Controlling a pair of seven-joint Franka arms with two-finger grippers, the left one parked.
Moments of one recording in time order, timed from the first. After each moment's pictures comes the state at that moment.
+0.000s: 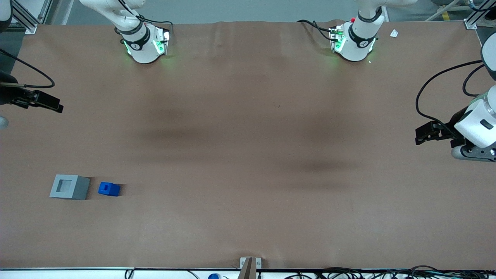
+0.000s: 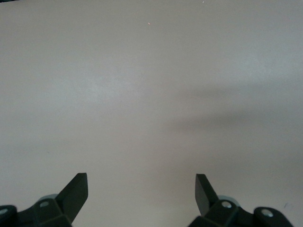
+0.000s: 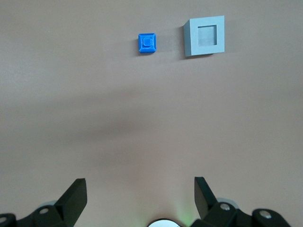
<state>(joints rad) -0.04 0.12 0.02 -1.40 -0.02 1.39 0.12</state>
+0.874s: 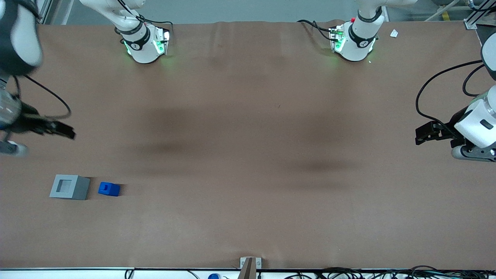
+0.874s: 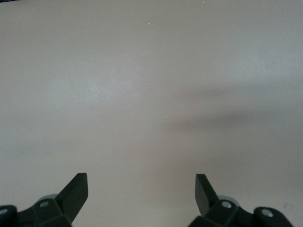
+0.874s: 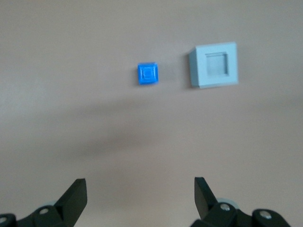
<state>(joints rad) -0.05 0.20 0.01 -1.66 -0.02 1.84 0.12</state>
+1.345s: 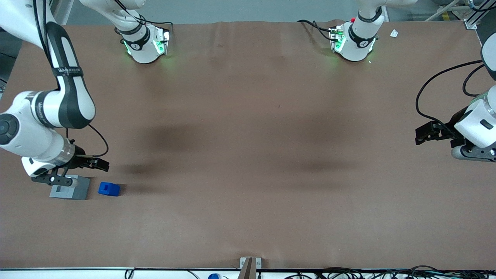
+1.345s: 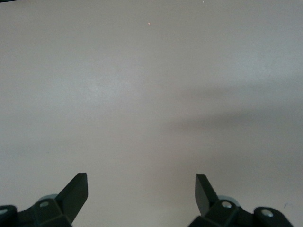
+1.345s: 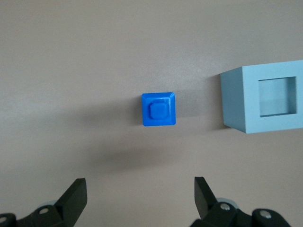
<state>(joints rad) -0.05 0.40 0.01 -1.78 -0.02 2.20 0.12</state>
